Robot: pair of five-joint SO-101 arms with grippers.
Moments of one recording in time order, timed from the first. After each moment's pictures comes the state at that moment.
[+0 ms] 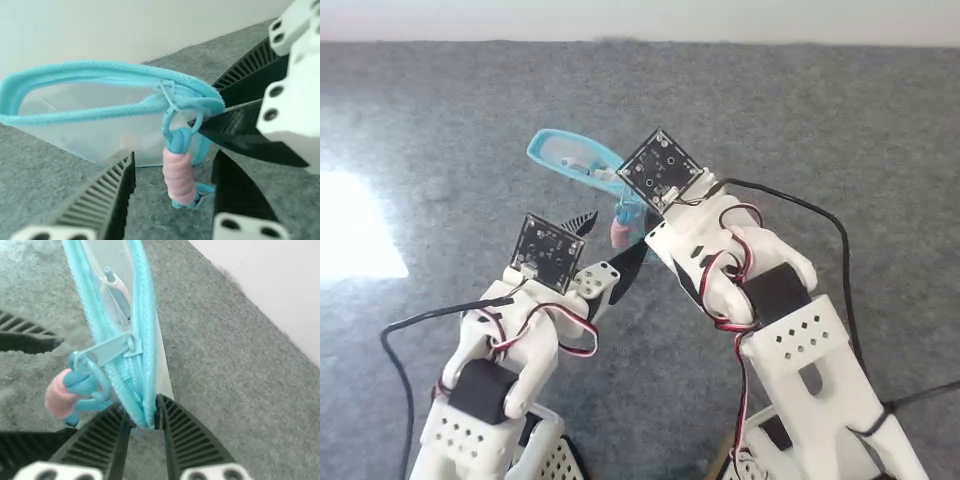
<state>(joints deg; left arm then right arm) 17.2 -79.7 68.4 48.0 -1.2 -31.9 -41.4 34.0 53.2 20.7</state>
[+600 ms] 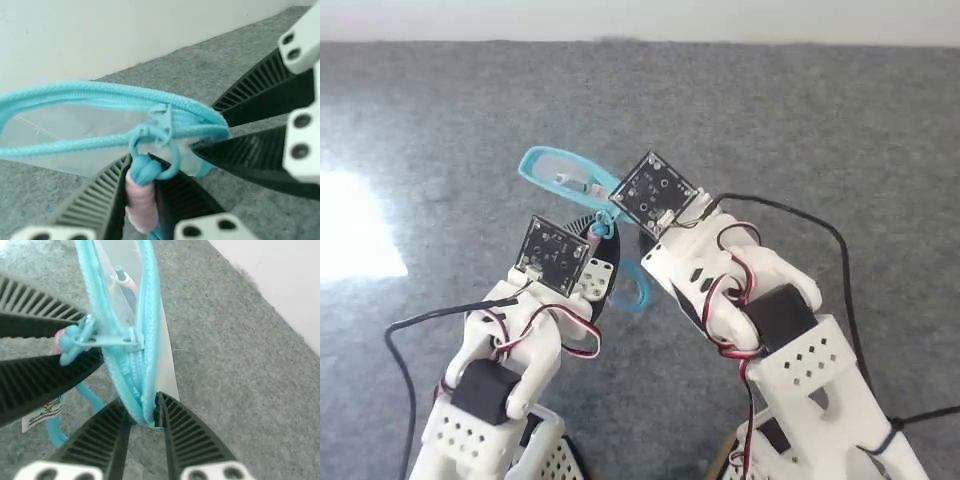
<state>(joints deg) 18.6 -79.7 68.5 48.6 -1.5 -35.4 -47.3 37.9 55.7 20.6</state>
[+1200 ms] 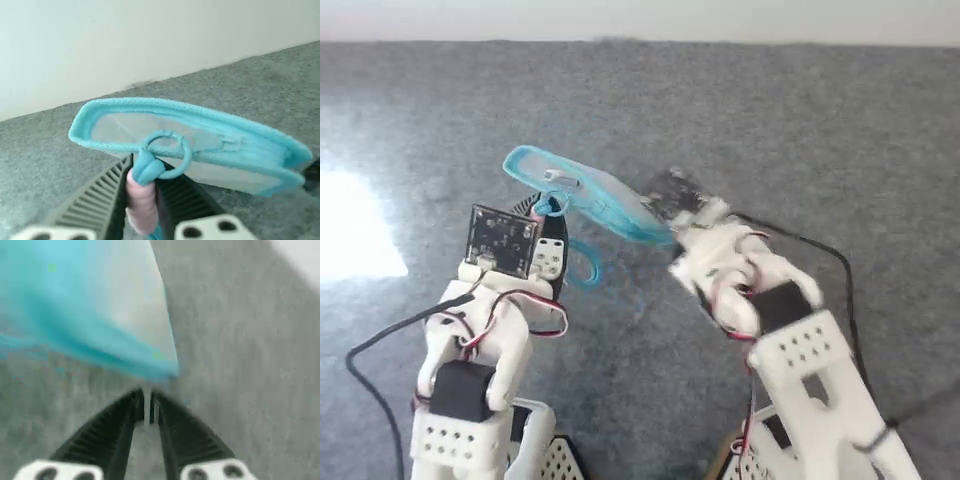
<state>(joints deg) 4.0 -79.7 64.7 49.6 -3.5 -26.5 -47.3 49.1 51.9 23.2</state>
